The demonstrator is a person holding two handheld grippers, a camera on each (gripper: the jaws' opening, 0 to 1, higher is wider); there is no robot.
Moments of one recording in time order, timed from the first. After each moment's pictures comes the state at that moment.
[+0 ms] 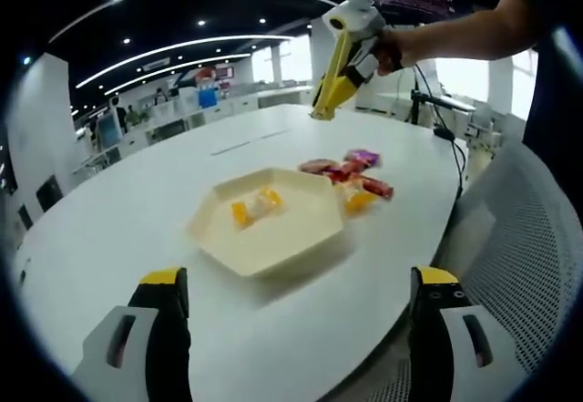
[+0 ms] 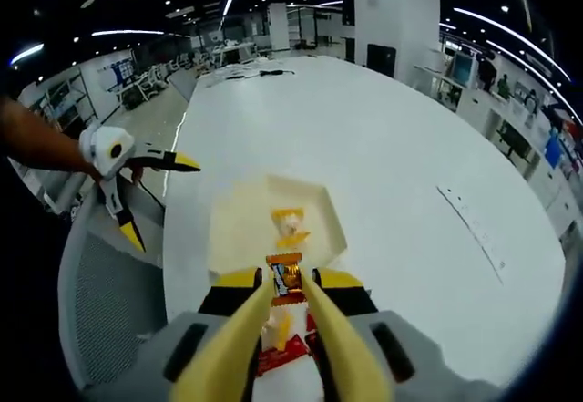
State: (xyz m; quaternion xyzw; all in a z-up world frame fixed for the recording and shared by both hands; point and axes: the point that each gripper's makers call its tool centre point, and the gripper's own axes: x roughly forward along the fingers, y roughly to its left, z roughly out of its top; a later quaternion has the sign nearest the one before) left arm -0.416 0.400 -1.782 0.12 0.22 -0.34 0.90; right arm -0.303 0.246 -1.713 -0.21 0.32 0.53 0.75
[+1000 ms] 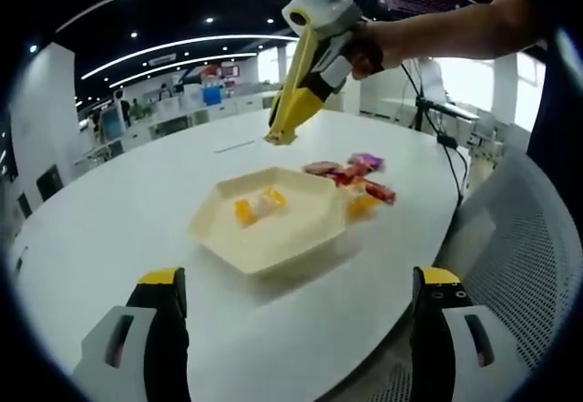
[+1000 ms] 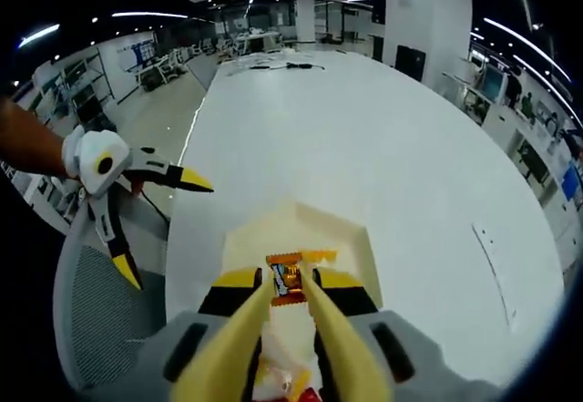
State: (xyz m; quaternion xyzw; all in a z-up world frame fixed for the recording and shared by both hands) left arm -0.414 0.403 -1.783 0.10 0.23 -0.34 0.91; right arm -0.301 0.330 -1.723 -0.24 0.32 0.57 0.72
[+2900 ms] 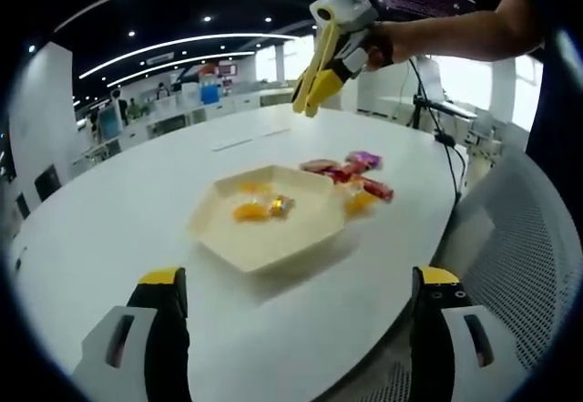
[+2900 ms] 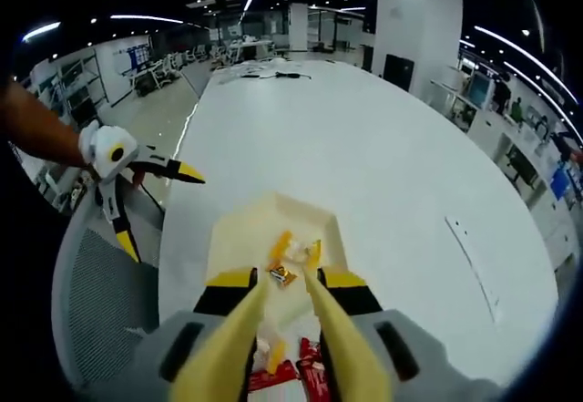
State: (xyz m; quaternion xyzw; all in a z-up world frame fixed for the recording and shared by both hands) left arm -0.416 0.403 -1.786 0.11 0.23 -0.34 0.90; right arm -0.292 0.266 -1.701 -0.24 0.30 0.55 0.74
